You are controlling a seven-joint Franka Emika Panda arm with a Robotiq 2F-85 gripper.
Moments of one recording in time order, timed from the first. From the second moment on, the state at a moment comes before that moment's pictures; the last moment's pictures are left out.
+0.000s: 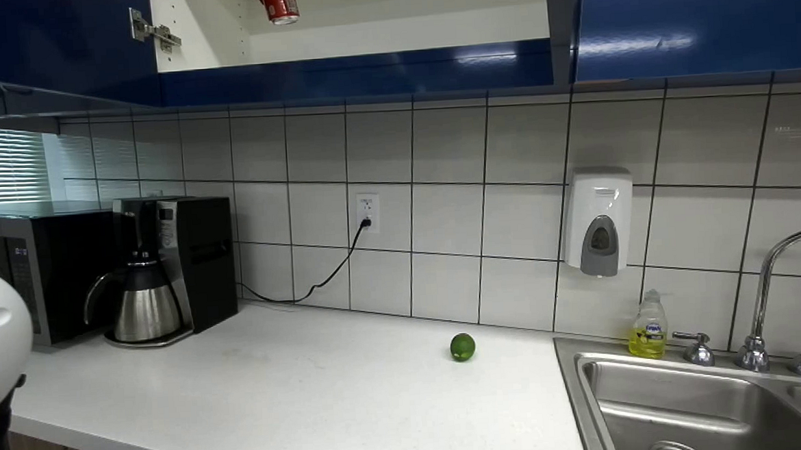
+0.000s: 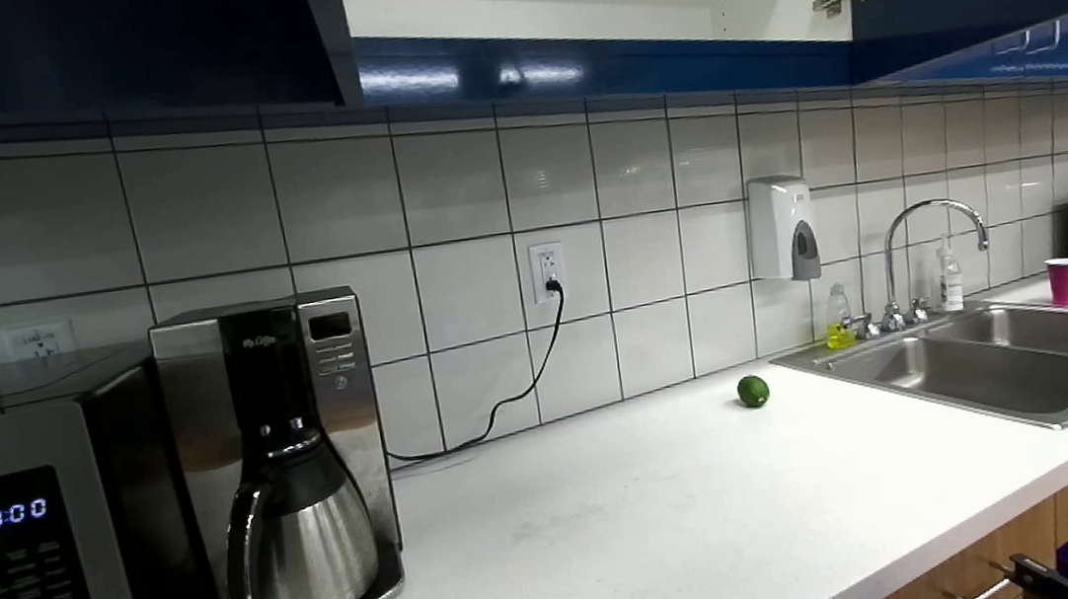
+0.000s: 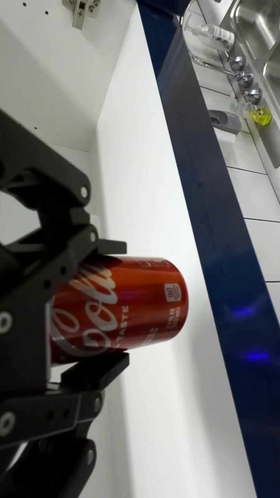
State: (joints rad) arm -0.06 -0.29 0.31 -1.47 -0.47 1.81 0.61
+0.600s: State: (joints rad) arm -0.04 -0.14 0.25 -1.34 -0.48 1.79 0.61
